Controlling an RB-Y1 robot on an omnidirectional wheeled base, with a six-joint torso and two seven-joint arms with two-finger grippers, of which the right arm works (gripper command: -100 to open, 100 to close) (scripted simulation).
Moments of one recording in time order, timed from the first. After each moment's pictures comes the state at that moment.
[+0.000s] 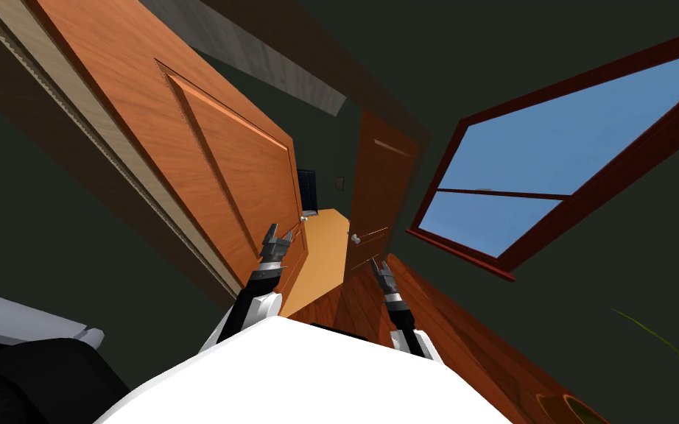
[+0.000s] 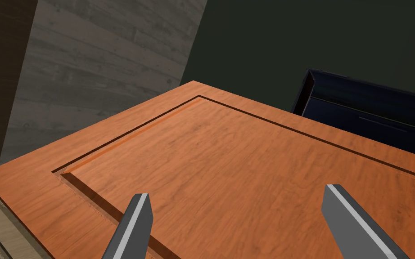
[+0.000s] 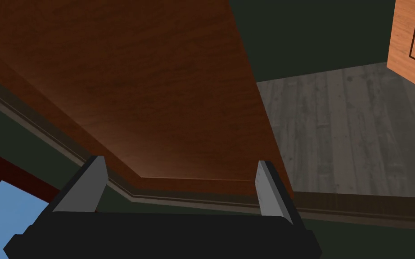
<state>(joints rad) 0.29 -0.07 0.04 -1.55 0.39 -0.63 0.63</state>
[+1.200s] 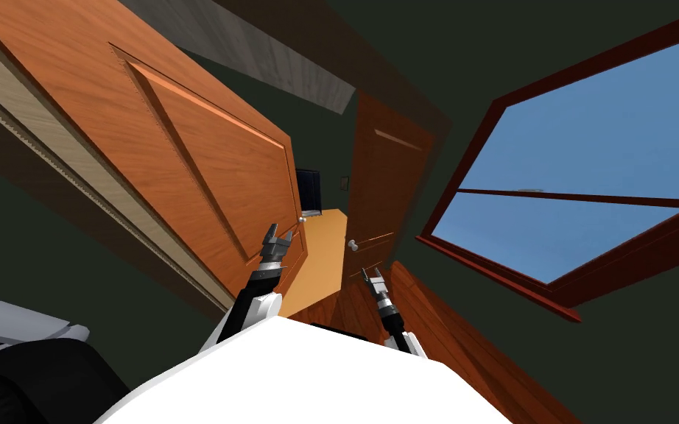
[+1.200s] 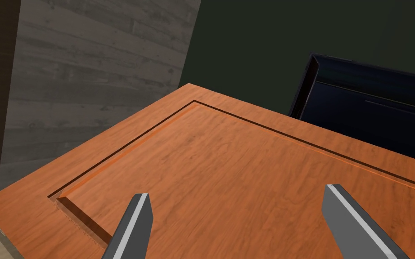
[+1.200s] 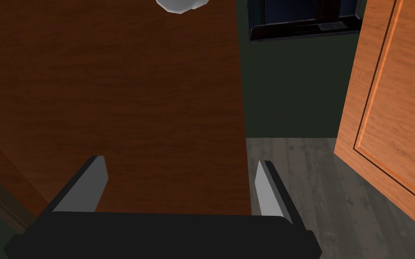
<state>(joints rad) 0.20 -0.05 0.03 -1.26 0.51 -0.72 0.88</state>
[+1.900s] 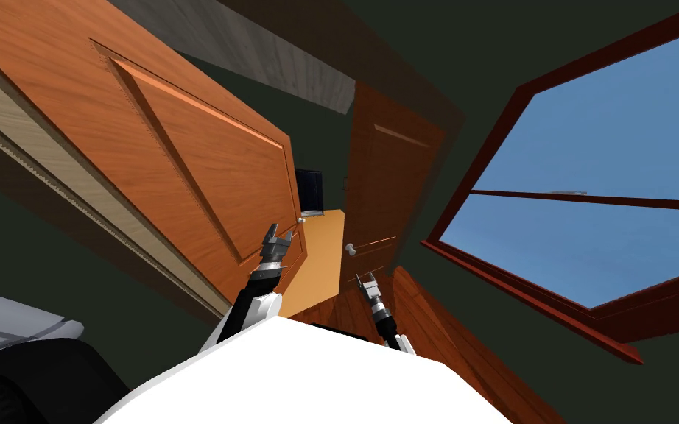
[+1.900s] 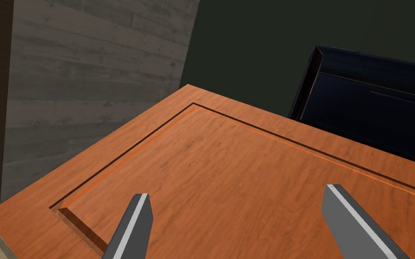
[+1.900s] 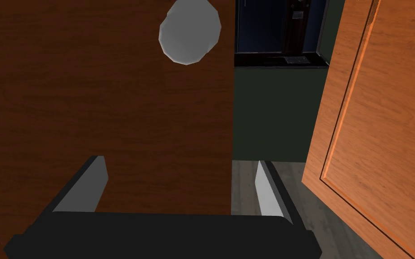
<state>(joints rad) 0.16 -0.01 0.03 -1.09 0.57 -0.77 1.02</state>
